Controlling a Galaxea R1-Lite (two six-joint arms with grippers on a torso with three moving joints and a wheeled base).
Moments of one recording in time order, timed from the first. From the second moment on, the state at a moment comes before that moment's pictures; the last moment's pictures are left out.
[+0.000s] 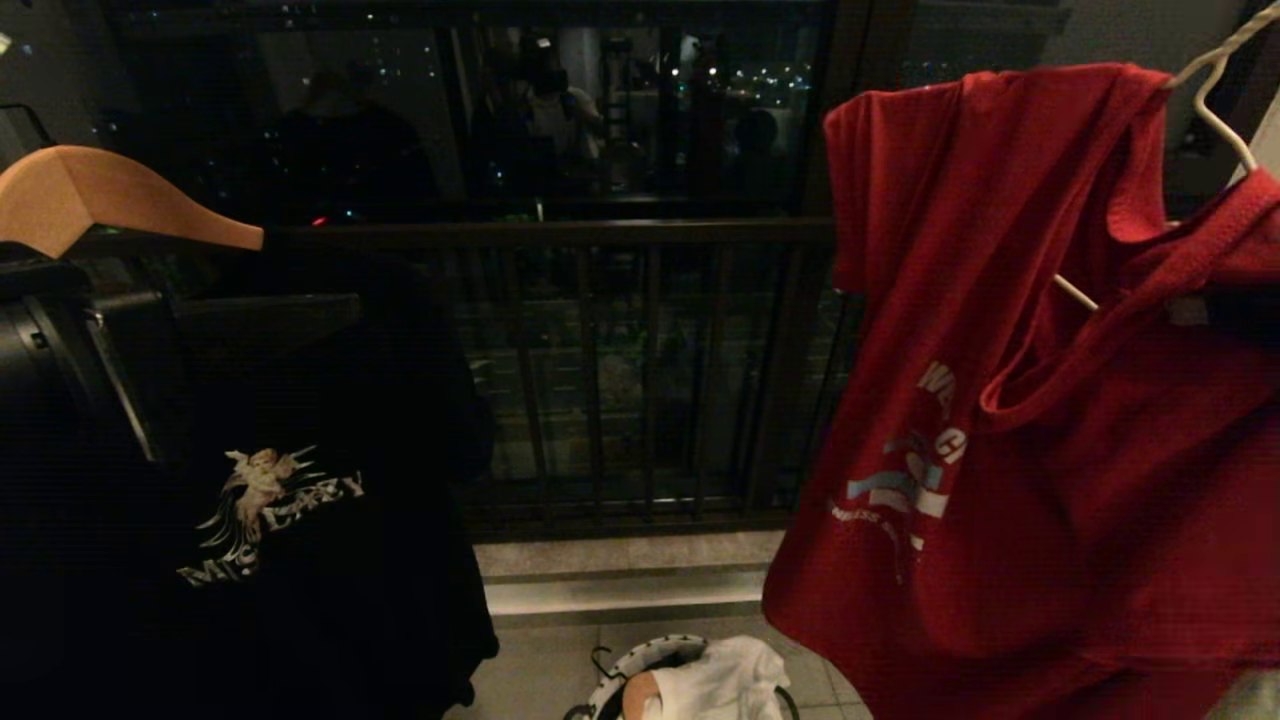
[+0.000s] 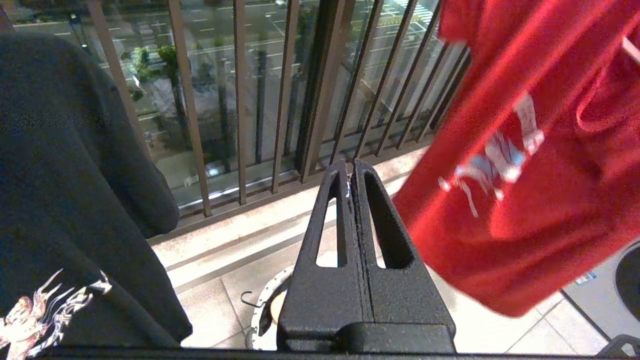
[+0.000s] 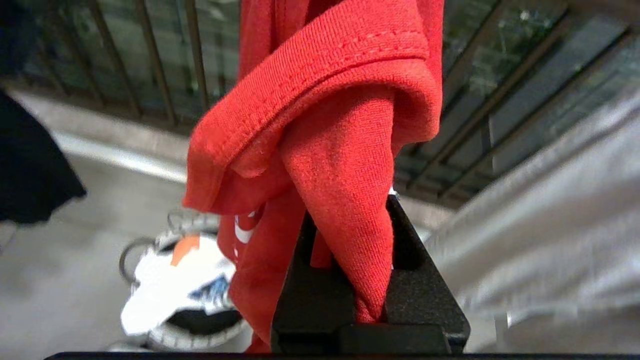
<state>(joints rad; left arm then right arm) -0.62 1.06 -0.96 -0.06 0.07 -0.14 0.30 1.13 -1.17 0.28 -0.14 -0.15</state>
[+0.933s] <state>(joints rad) -0.61 1.06 -0.97 -0.06 0.07 -0.14 0.24 1.26 -1.23 0.27 -0.14 -0.14</state>
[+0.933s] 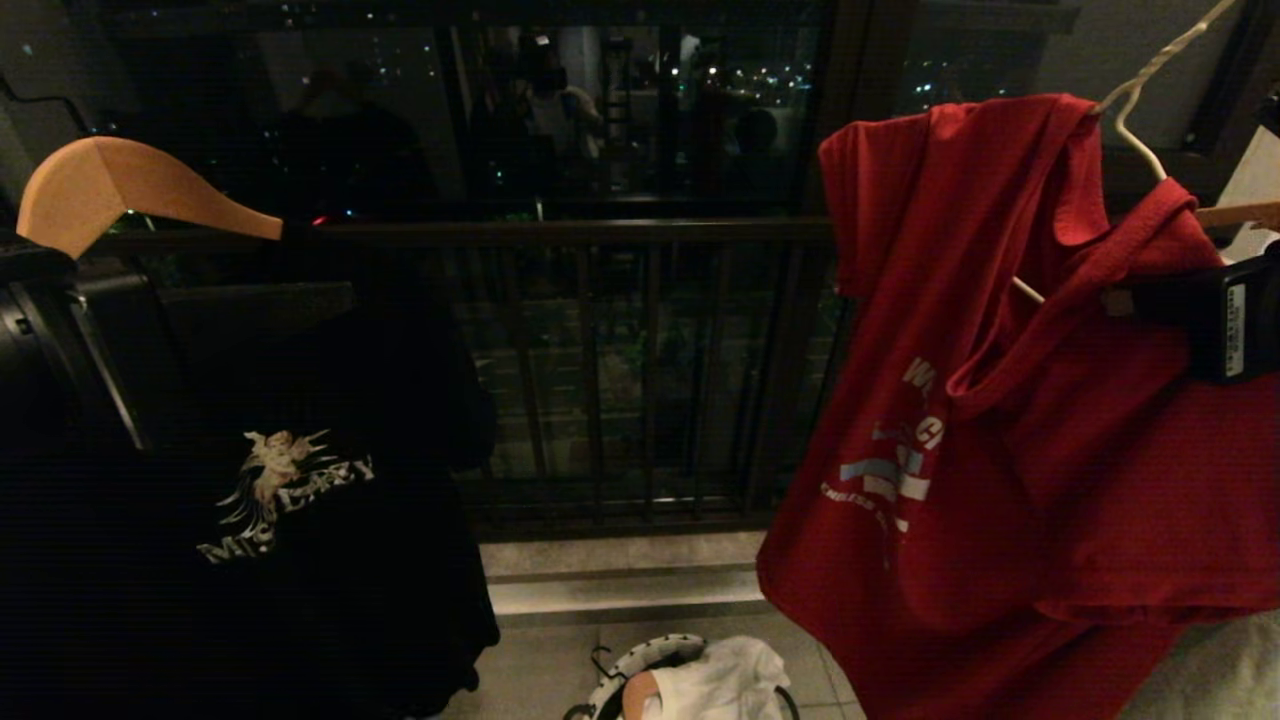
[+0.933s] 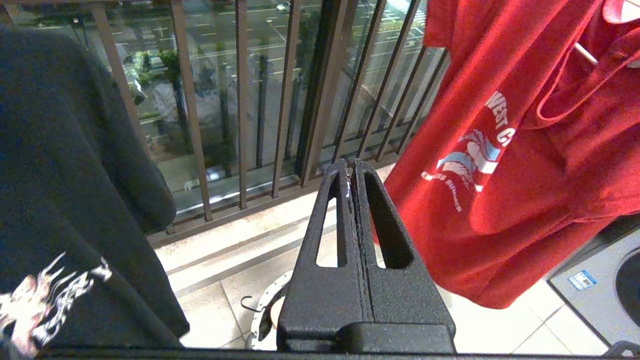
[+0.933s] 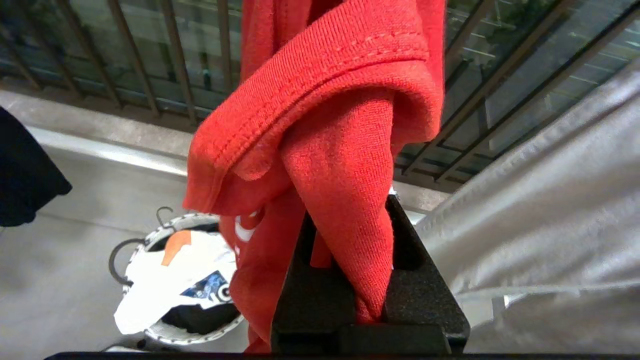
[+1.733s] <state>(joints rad) -0.61 1.04 -0.98 -0.06 0.07 -0.14 0.23 1.27 -1.20 0.21 -0.14 -0.17</state>
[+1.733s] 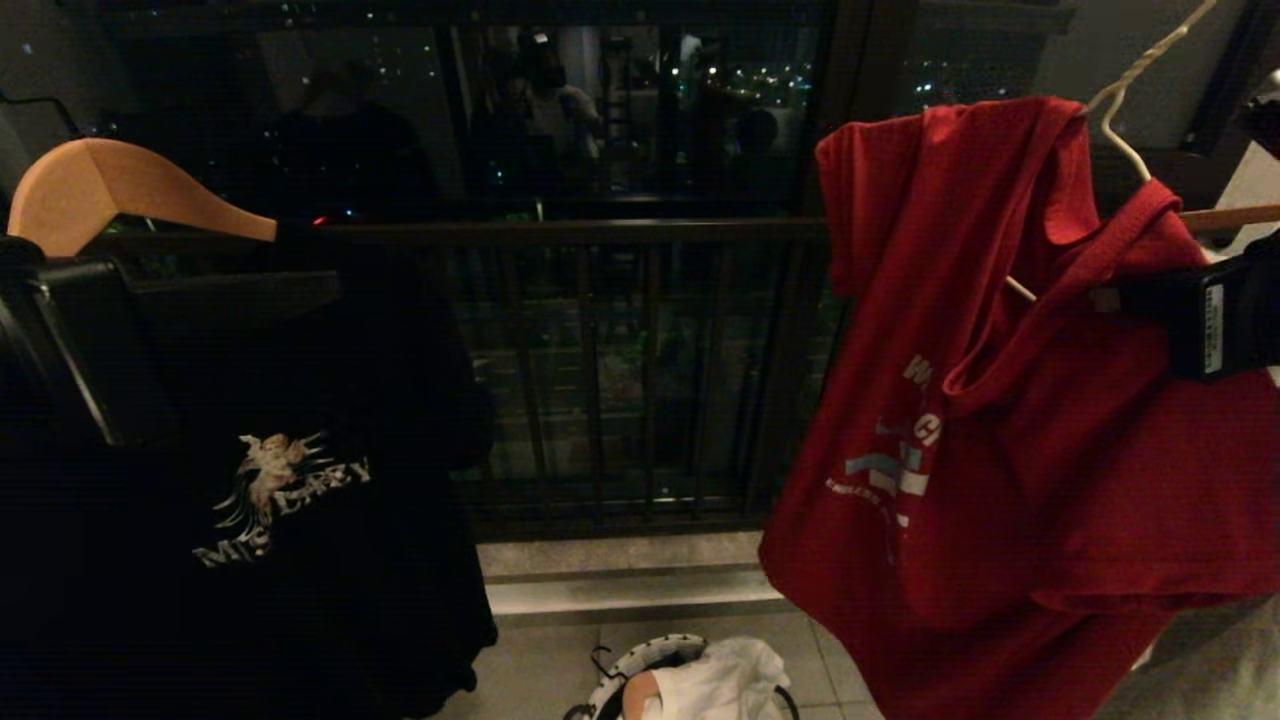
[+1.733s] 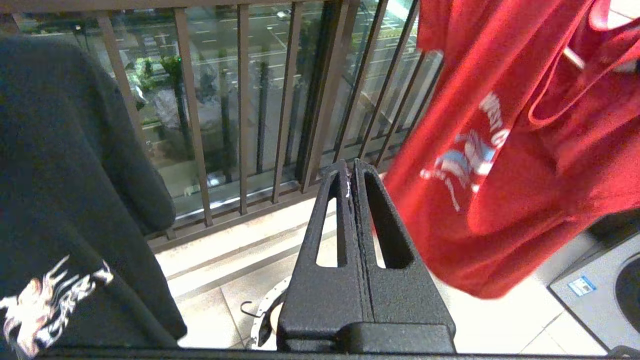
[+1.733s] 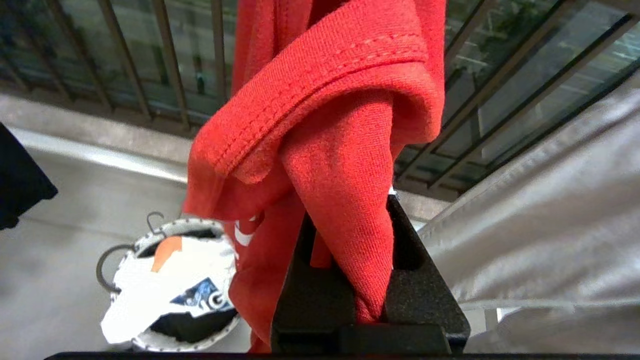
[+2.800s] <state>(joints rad) -0.61 1.04 -0.98 -0.06 0.07 -0.14 0.23 1.31 -1.18 0.22 -0.13 -0.18</state>
